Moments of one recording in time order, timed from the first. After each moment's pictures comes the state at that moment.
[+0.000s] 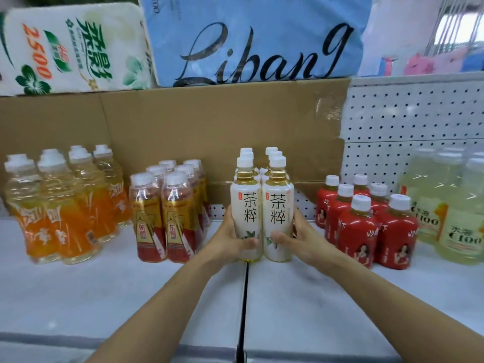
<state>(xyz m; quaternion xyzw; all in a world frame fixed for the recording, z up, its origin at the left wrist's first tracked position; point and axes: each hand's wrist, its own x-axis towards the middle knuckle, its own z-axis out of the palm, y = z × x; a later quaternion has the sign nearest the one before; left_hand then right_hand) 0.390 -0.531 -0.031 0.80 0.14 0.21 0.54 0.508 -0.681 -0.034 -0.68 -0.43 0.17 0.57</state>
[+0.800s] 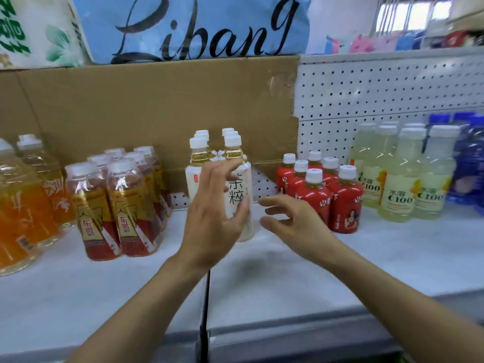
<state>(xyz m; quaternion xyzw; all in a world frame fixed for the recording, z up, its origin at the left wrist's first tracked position) 0.379 -0.602 -0.004 0.83 -0.07 0.52 0.19 0.480 -0.750 -0.024 -0.77 -0.42 -0.03 0.48</state>
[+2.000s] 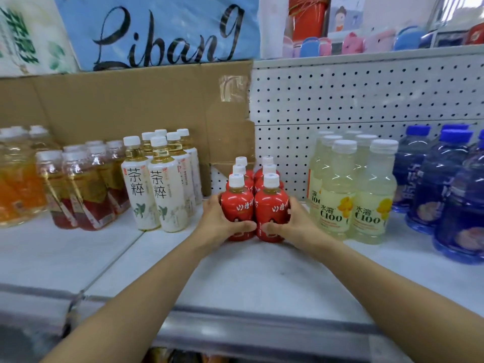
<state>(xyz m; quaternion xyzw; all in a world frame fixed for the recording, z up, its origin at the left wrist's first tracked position) 0.517 -0.723 -0.050 0.81 0.26 0.26 0.45 0.644 -0.871 -0.054 -0.74 -0.38 0.15 0.53</state>
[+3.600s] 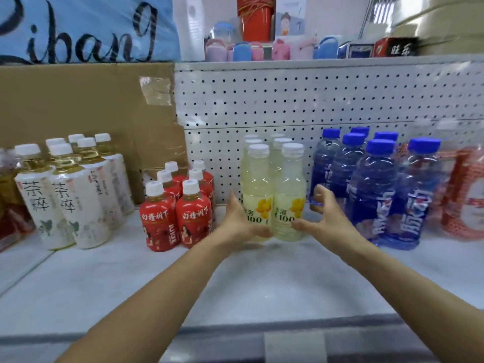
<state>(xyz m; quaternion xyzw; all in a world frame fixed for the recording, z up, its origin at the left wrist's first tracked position) 0.627 -0.866 -0.029 0.81 0.16 0.15 0.55 0.720 -1.043 -0.031 -0.78 -0.28 0.06 0.55</state>
